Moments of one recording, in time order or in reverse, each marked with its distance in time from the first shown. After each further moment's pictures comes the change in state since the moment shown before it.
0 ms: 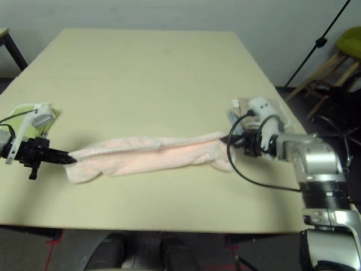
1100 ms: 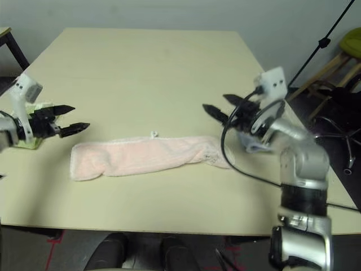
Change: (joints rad) left arm 0.282 -0.482 0.430 -0.565 -0.068 0.255 0.789; right arm 0.212 0.398 -0.274 -0.488 0.207 -0.033 -0.408
